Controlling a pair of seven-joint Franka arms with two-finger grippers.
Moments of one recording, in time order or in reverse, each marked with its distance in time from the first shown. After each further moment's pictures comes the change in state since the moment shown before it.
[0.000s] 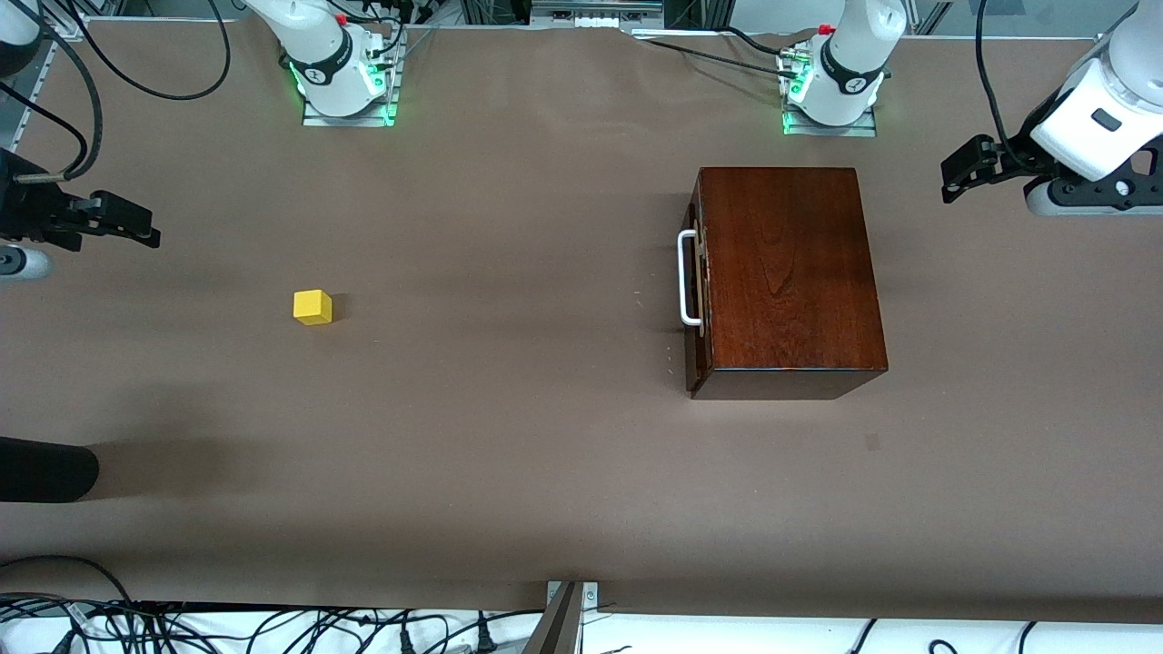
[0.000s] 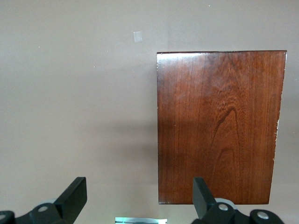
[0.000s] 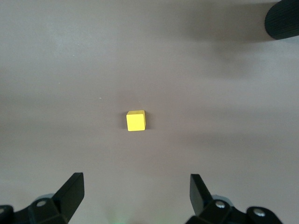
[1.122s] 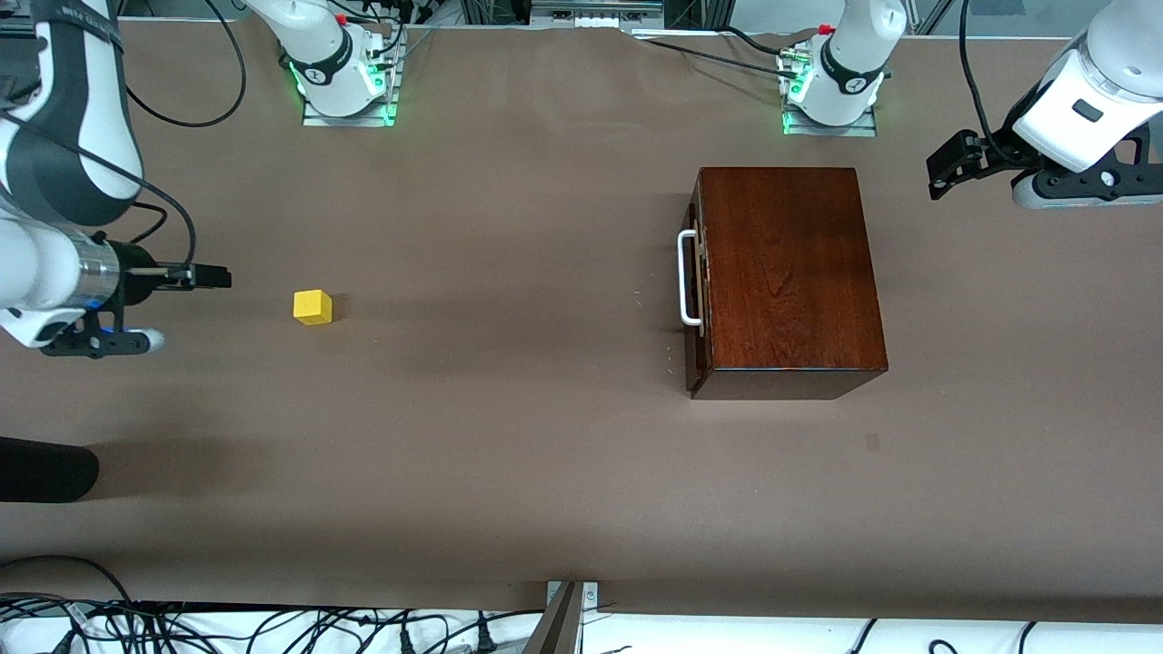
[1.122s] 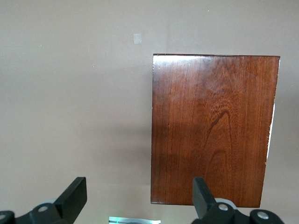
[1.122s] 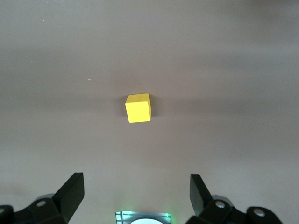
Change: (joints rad) left arm 0.120 -0.012 -0.143 0.003 0.000 0.000 -0.062; right arm 0.009 0.210 0.009 -0.015 0.018 -0.007 0.048
